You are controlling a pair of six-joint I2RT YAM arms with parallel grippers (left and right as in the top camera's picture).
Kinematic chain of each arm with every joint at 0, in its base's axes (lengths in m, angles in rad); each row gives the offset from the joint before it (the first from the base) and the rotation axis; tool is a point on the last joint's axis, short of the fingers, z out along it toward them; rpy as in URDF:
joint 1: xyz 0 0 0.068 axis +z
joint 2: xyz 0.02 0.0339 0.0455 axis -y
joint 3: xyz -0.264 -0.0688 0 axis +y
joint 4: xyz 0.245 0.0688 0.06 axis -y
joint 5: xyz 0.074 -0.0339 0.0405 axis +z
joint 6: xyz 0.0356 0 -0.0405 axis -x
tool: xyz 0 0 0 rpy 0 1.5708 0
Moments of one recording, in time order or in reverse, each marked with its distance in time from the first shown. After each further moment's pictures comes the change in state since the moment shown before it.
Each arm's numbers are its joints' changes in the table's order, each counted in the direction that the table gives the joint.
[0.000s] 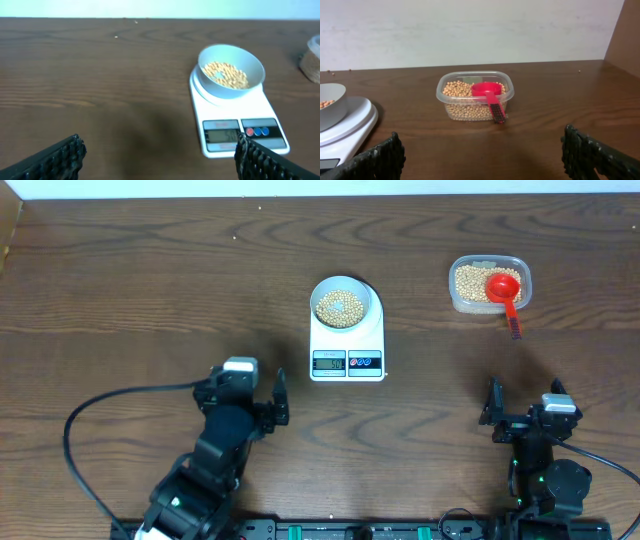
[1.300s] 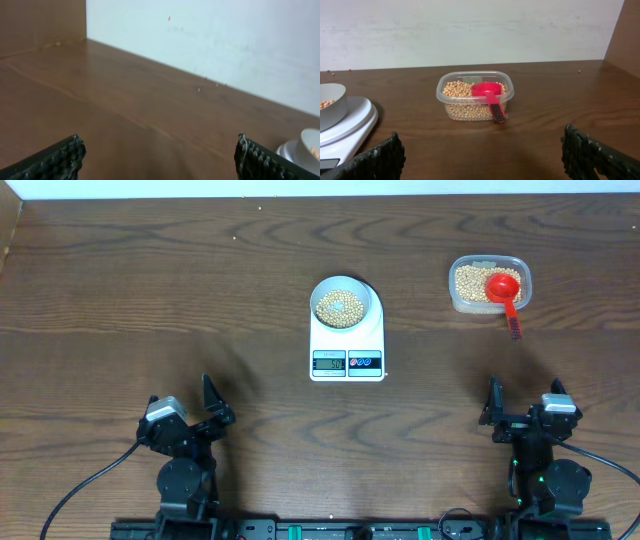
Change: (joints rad) left arm 0.438 0.568 0.405 0.198 0.000 0.000; right arm 0.000 0.000 0.000 0.000 0.000 0.000
